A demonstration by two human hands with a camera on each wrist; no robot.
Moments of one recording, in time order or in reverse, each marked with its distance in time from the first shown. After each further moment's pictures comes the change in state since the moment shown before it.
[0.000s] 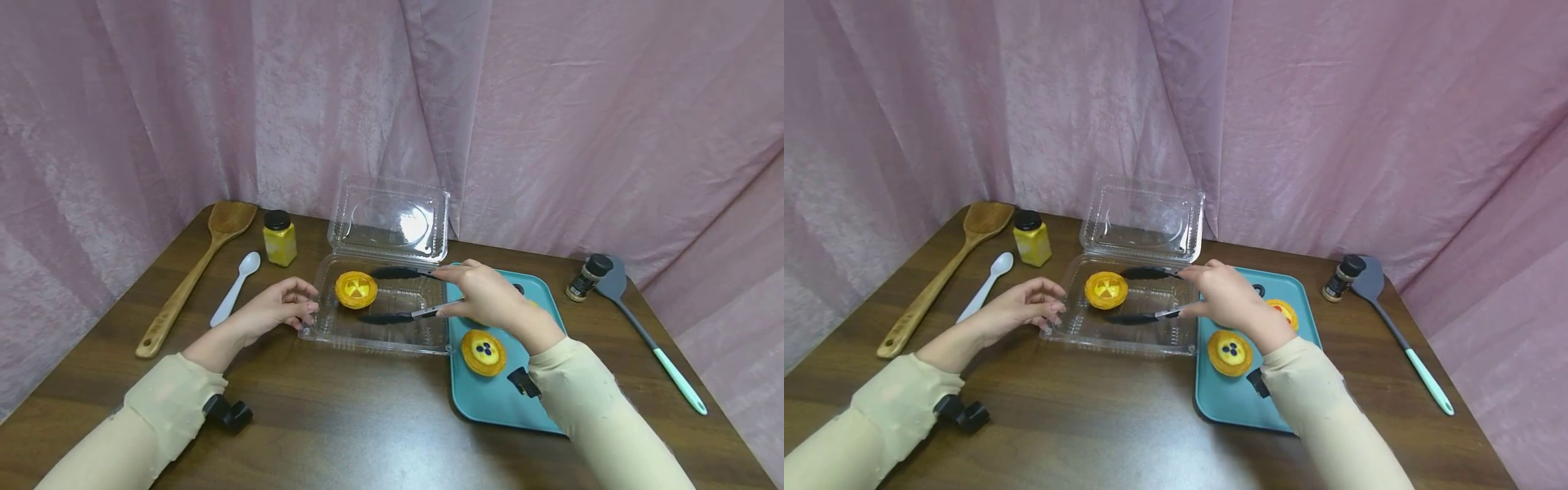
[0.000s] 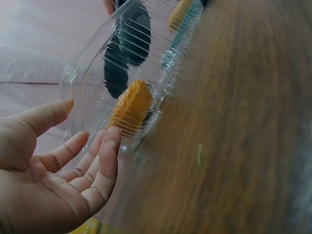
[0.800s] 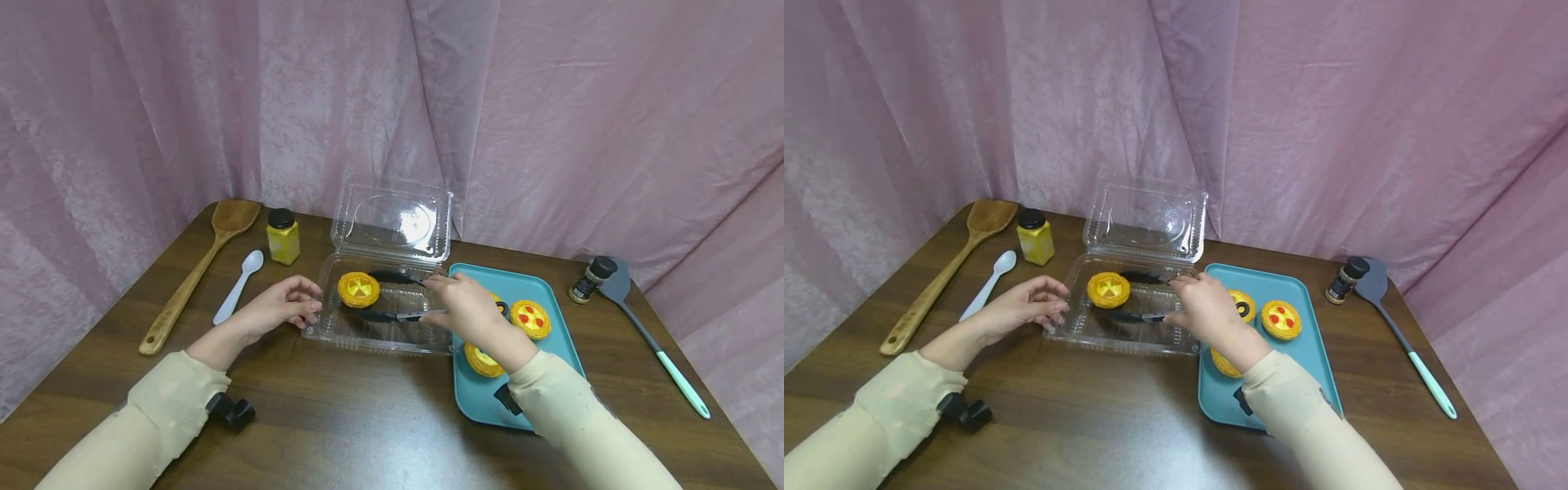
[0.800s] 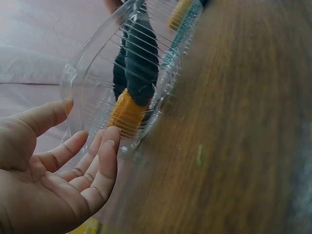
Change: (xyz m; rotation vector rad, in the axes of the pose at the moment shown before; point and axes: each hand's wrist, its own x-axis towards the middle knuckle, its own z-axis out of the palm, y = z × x) left_hand 0.000 -0.001 -0.001 -0.007 -0.001 0.005; right_hand 0.009 -0.026 0.029 -0.086 0.097 0.051
